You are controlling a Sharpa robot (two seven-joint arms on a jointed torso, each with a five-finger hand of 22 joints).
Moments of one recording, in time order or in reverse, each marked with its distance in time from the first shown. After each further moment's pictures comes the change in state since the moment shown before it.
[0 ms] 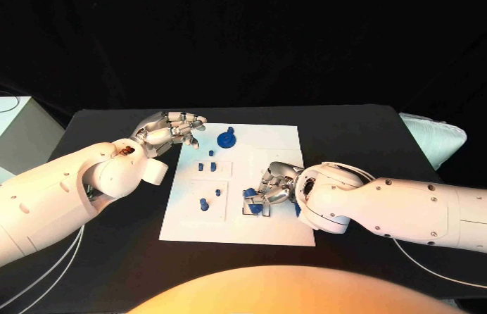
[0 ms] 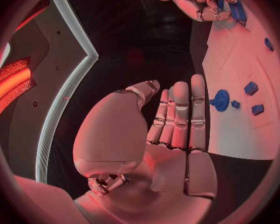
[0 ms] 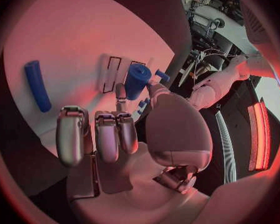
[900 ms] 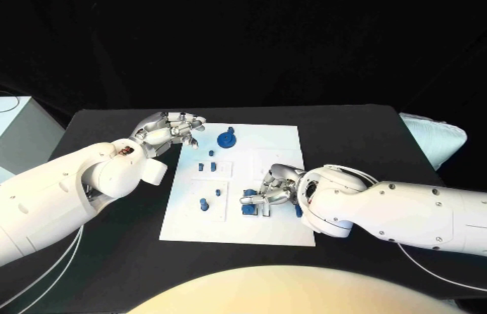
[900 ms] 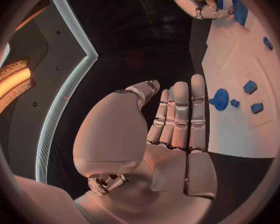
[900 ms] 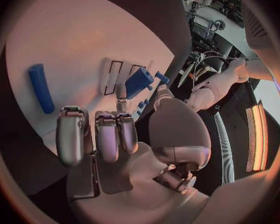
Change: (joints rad) left arm 0.000 -0.004 0.000 0.001 0.000 0.000 -0.003; left_hand 0.000 0.000 0.000 0.000 0.000 0.000 0.000 0.000 0.000 0.000 0.000 0.000 0.000 0.000 0.000 0.000 0.000 0.000 0.000 0.000 0.000 -0.001; right arm -0.011 -0.022 0.000 0.021 -0.025 -0.006 0.009; right_hand -0.142 0.018 -0.255 0.007 -0.137 -0.015 0.004 0.023 0.012 0.000 0.000 0.000 0.000 0.000 0.000 0.004 0.000 0.000 0.000 0.000 0.000 0.000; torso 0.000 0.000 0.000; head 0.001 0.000
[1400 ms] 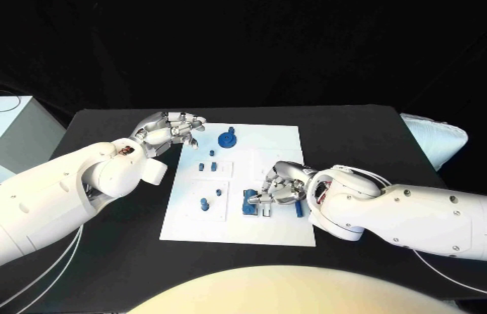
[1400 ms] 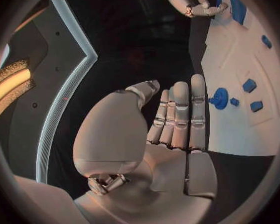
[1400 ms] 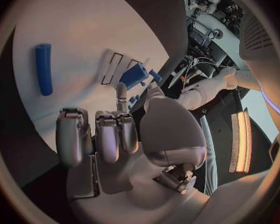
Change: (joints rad) left arm 0.000 -0.003 0.000 -0.001 -0.009 0.000 0.000; left_hand 0.000 0.000 0.000 0.000 0.000 -0.004 -0.004 0.000 -0.001 0.000 0.000 0.000 -0.001 0.000 0.000 0.000 0.000 0.000 0.004 -0.004 0.000 -0.002; right arm -0.009 -0.061 0.000 0.029 -0.098 -0.031 0.145; right_hand 0.169 0.073 0.016 -0.007 0.036 0.007 -0.007 0.027 0.008 0.001 -0.008 0.005 0.001 0.000 -0.008 0.004 0.000 -0.011 0.000 0.000 0.025 0.000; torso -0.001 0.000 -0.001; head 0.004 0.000
